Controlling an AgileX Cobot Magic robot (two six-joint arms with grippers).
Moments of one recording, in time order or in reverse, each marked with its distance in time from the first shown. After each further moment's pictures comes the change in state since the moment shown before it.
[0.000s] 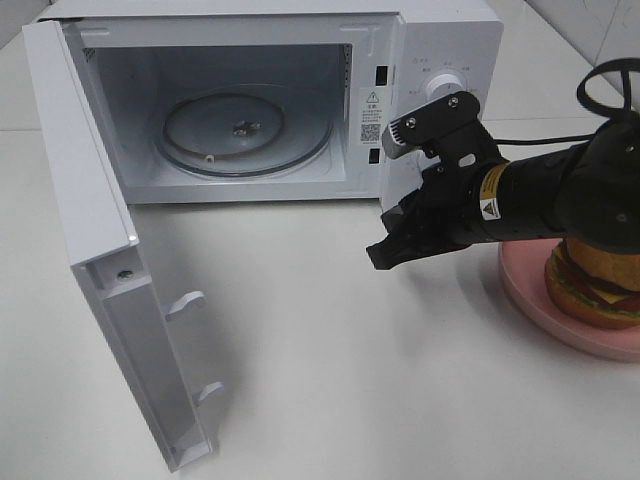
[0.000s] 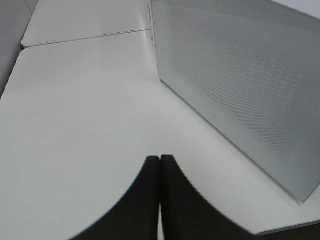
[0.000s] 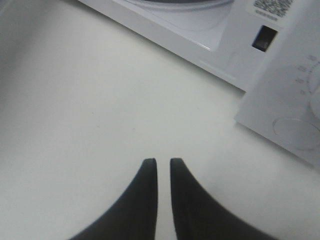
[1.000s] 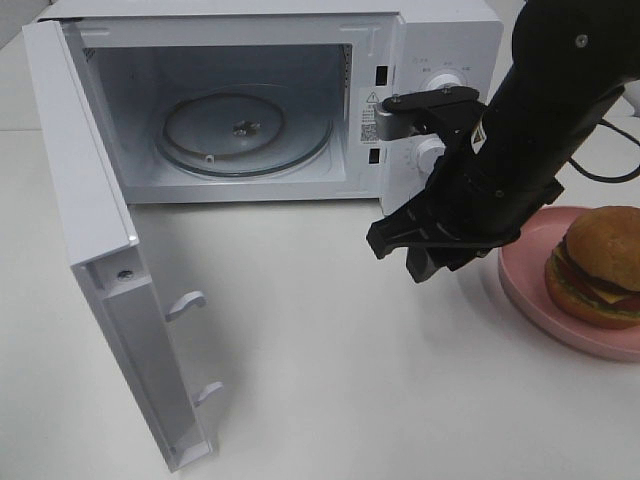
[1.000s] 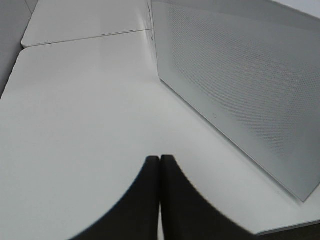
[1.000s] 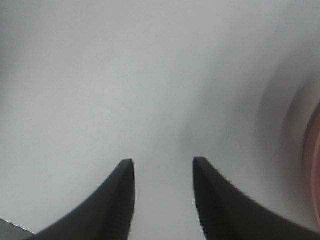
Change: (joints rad) left arm 0.000 0.000 0.000 0.000 0.000 0.000; right arm 0.096 -0.061 -0.304 0.468 0.934 -0.132
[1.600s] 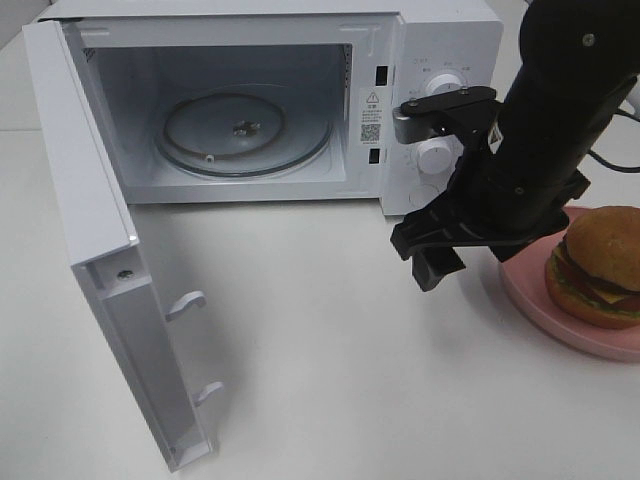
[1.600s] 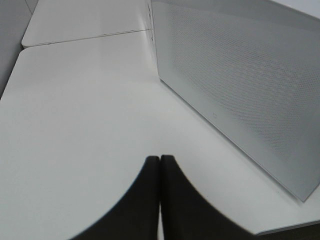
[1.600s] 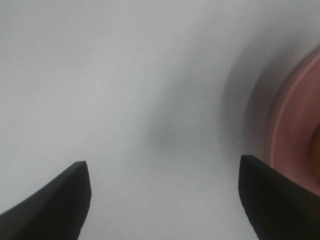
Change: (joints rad) left arm 0.000 0.000 0.000 0.000 0.000 0.000; right arm -0.040 0.001 -0.003 -0.091 0.063 0.043
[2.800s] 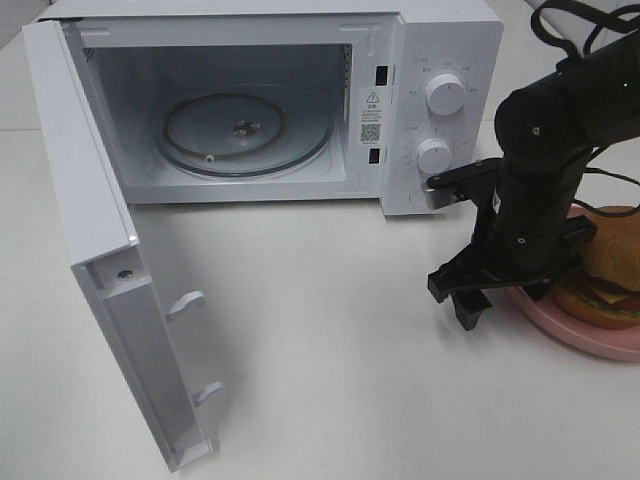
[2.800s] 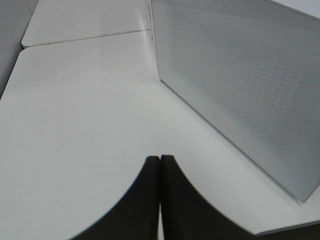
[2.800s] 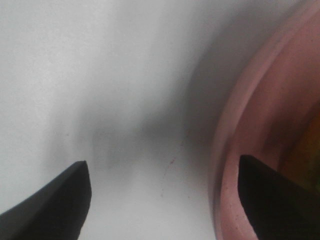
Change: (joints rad) left arm 0.000 0.000 0.000 0.000 0.000 0.000; right arm -0.127 0.271 -0.001 -0.125 -0.079 0.008
